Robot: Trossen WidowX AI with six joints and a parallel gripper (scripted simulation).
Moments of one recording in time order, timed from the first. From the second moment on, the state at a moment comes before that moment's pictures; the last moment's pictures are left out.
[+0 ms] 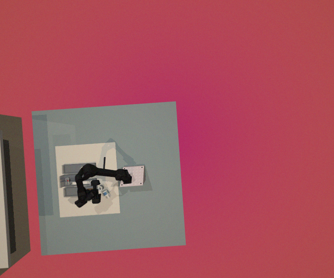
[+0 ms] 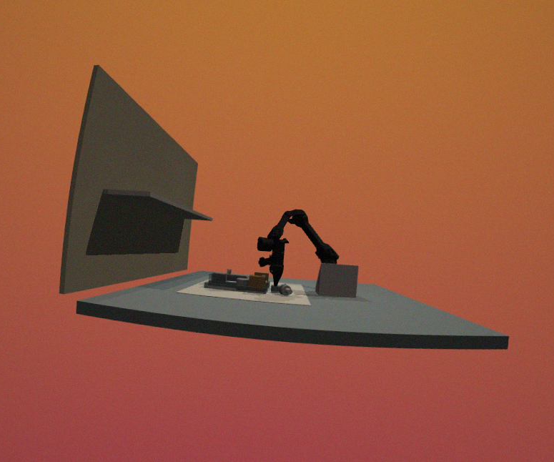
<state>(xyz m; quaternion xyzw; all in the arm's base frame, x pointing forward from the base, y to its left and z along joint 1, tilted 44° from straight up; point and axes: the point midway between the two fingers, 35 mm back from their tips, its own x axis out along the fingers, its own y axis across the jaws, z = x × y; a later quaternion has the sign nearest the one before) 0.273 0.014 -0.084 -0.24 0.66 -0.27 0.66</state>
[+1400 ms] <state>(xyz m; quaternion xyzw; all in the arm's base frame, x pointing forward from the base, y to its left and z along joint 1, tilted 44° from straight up) 0.278 0.047 -0.053 -0.23 0.67 -0.28 0.65</state>
